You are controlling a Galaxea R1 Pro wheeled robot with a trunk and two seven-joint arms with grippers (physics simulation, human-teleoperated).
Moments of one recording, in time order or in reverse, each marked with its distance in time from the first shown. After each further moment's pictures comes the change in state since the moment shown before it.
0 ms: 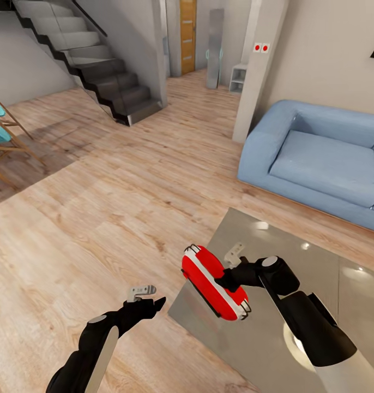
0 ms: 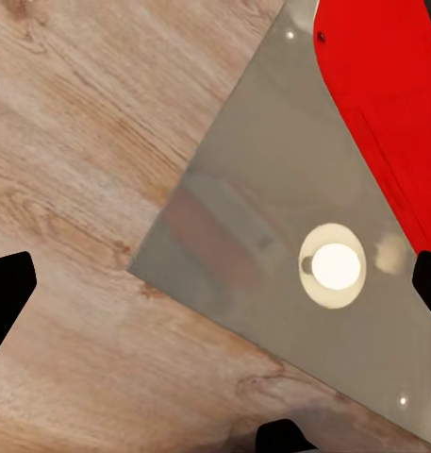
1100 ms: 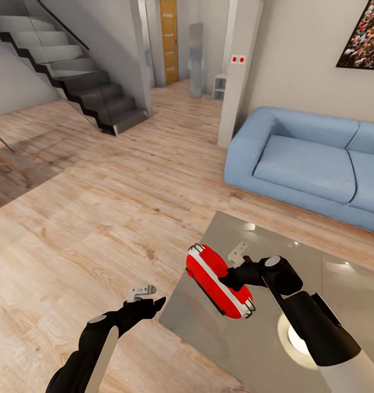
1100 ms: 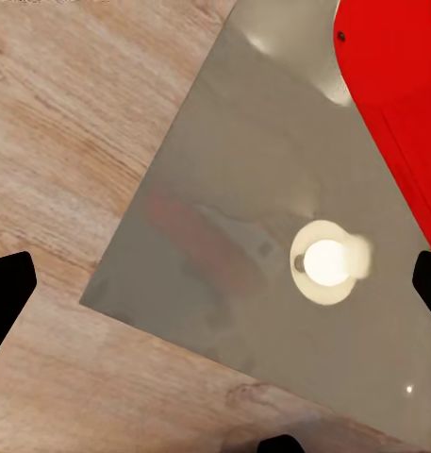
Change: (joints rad) left arm 0.000 0.000 0.000 0.000 0.000 -0.001 0.001; right arm 0.000 -0.021 -0.004 0.000 0.005 -0.008 -0.014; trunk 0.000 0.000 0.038
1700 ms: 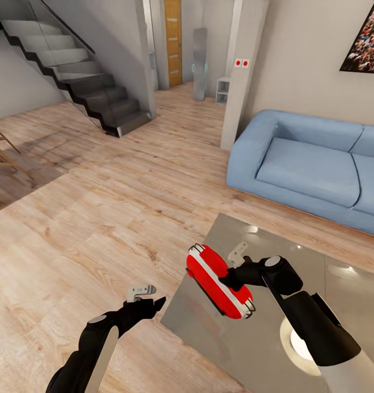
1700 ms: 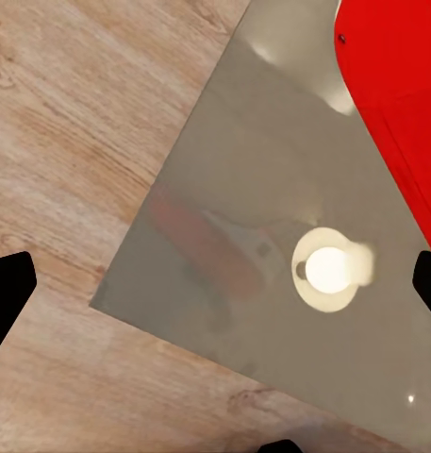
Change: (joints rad) left arm 0.000 0.000 0.000 0.000 0.000 0.000 0.000; right arm 0.000 0.000 0.000 0.000 -0.003 0.005 -0.003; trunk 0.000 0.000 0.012
